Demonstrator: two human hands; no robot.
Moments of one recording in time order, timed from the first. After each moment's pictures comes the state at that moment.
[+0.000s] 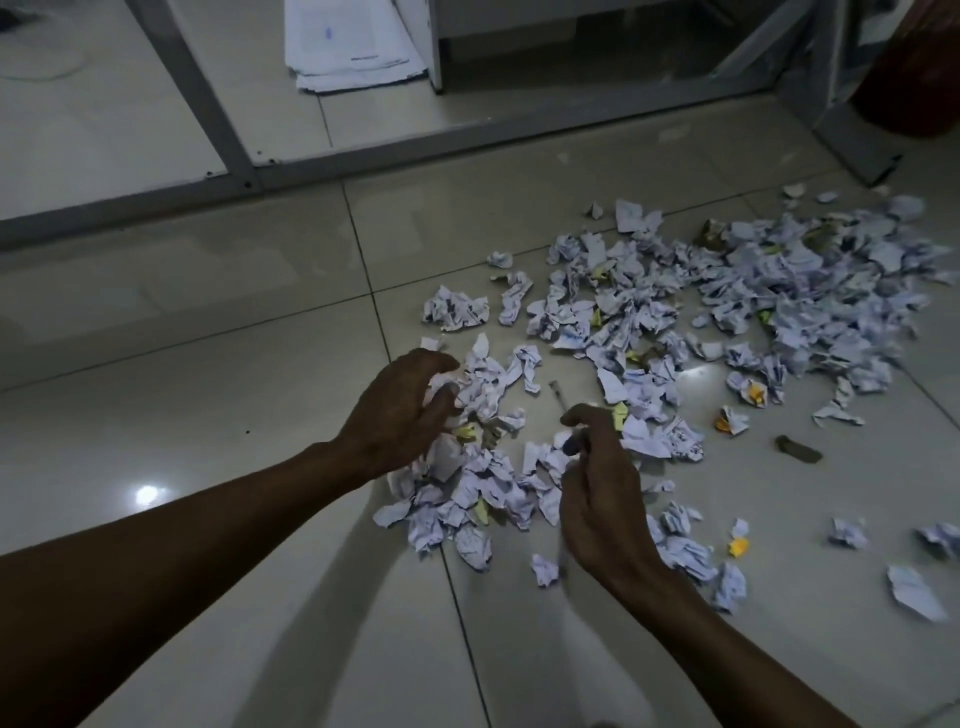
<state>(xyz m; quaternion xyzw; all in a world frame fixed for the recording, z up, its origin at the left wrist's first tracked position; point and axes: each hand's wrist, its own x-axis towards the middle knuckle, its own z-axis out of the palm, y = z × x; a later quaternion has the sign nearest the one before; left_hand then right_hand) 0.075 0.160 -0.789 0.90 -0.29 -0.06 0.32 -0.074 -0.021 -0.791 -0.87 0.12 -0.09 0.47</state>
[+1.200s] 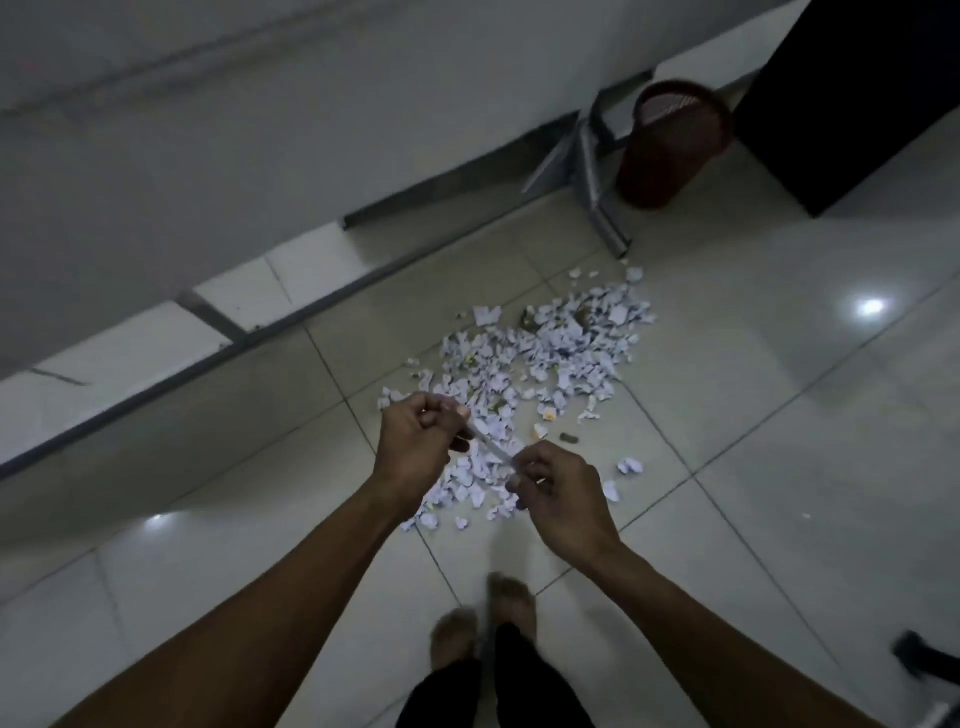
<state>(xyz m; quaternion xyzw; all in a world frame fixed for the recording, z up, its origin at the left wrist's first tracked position) 0.023 0.031 -0.302 0.74 0.05 -0.32 0.58 -0.105 -0.089 -0.330 -0.78 0.32 0.06 0.54</state>
